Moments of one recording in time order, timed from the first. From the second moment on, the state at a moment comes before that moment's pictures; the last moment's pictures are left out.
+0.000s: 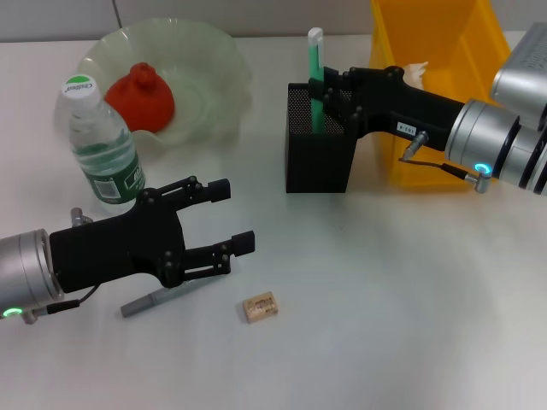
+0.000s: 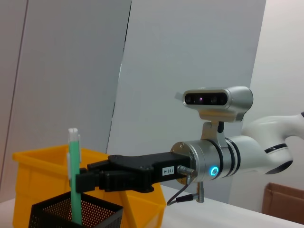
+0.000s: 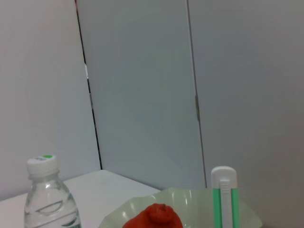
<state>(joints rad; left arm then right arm) -0.36 -2.07 0.98 0.51 1.60 1.64 -1.06 0.68 2.09 -1.07 -0.28 -1.27 -1.12 0.96</state>
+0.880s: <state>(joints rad) -0.36 -2.07 0.97 0.50 1.60 1.63 -1.06 0.63 2.09 -1.07 -0.29 -1.18 -1.25 0.95</state>
